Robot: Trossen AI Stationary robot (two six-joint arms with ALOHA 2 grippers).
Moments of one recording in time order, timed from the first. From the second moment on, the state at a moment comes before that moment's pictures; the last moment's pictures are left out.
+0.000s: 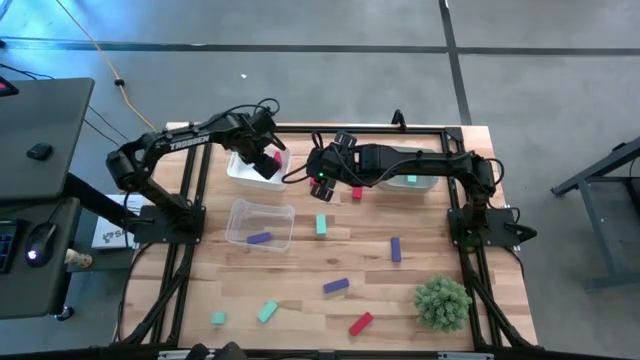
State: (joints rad) left arm 0.77 1.53 1.12 -0.97 0.02 -0.21; right arm -0.05 1.92 1.90 -0.95 0.55 0.09
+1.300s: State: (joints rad) left arm 0.53 1.27 1.12 -0.75 0.01 -0.33; right arm -0.05 1.92 1.90 -0.95 0.39 0.40
